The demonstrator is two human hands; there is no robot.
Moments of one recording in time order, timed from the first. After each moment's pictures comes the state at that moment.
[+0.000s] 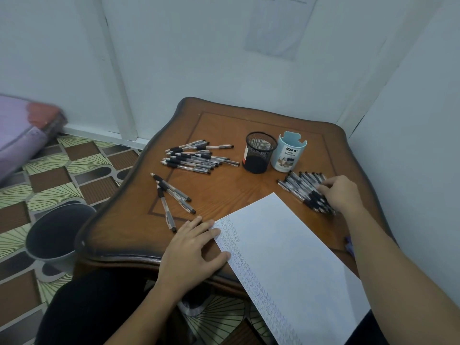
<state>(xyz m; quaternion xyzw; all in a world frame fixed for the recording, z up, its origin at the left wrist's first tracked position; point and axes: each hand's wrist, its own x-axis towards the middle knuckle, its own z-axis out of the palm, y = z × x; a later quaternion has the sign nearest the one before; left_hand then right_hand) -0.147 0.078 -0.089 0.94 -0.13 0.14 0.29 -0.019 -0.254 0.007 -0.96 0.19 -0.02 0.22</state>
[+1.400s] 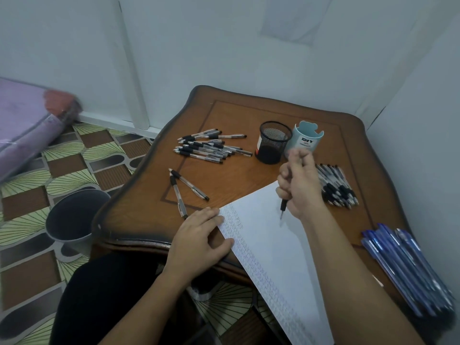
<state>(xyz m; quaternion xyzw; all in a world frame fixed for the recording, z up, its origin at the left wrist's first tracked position) -0.149 0.086 -0.091 0.93 -0.11 0.15 0.31 -0.056 -0.123 0.015 -0.60 0.06 -0.01 0.80</state>
